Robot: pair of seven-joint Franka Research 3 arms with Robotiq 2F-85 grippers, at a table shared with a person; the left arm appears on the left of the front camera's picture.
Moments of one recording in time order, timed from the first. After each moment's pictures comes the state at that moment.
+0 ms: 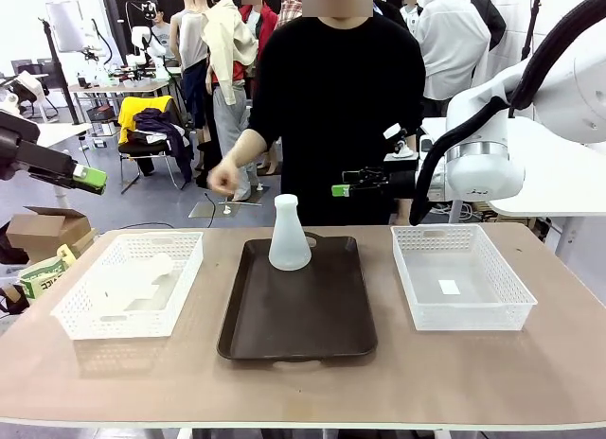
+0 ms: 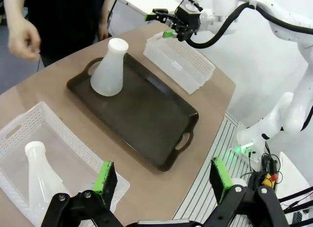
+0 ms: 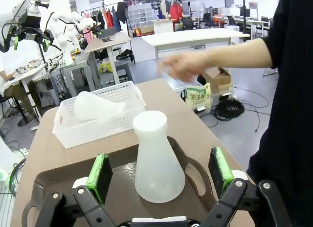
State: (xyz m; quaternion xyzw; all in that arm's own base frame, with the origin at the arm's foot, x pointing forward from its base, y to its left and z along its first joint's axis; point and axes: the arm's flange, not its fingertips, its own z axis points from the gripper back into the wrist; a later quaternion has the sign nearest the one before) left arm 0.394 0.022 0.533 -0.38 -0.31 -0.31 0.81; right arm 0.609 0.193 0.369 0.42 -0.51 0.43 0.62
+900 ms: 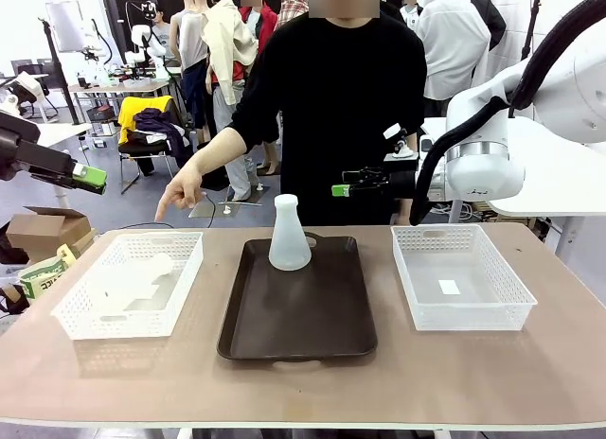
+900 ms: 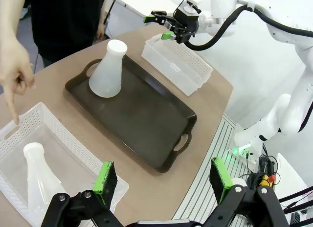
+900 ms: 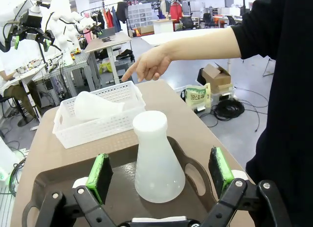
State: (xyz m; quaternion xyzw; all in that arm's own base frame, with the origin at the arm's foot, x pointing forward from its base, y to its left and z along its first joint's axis) left arm 0.397 0.024 0.531 -0.39 -0.31 -0.31 0.81; right arm 0.609 0.193 0.369 0.42 -0.51 0.43 0.62
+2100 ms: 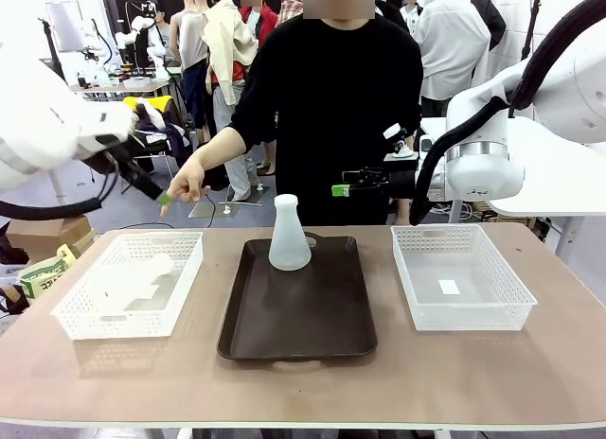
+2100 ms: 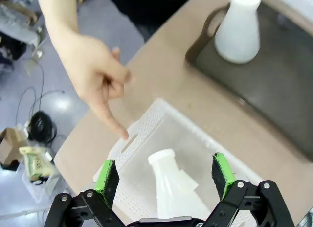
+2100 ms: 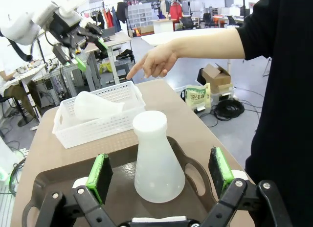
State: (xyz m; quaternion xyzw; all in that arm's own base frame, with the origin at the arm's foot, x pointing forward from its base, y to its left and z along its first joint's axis) left arm 0.522 -0.068 0.485 0.01 -0.30 -0.40 0.87; right arm 0.609 0.193 0.369 0.42 -0.51 0.43 0.62
